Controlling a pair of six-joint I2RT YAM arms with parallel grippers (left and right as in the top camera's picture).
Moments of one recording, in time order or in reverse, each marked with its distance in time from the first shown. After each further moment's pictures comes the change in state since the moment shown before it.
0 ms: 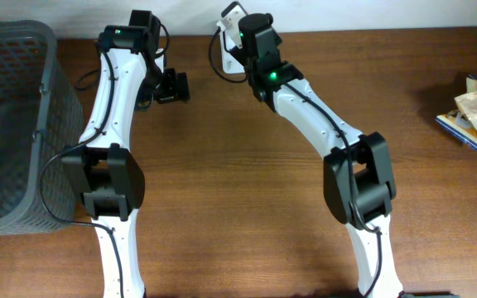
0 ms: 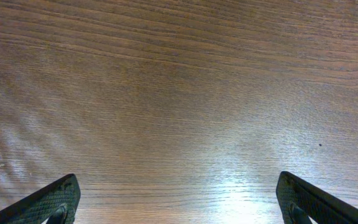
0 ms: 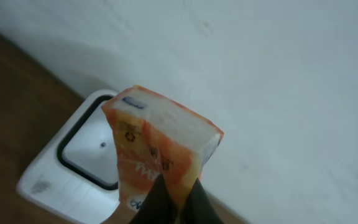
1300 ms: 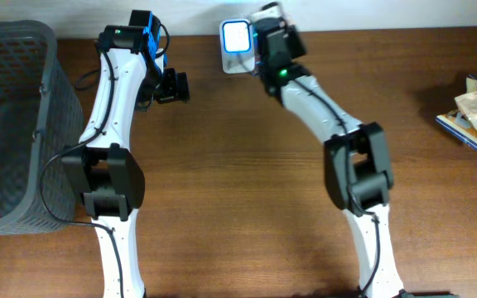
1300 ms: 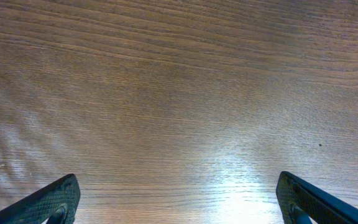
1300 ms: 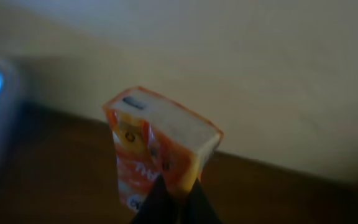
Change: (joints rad) left arm 0.000 0.000 0.000 0.000 -0.001 0.000; right arm -0.104 0.089 0.047 -0.098 0.314 0.312
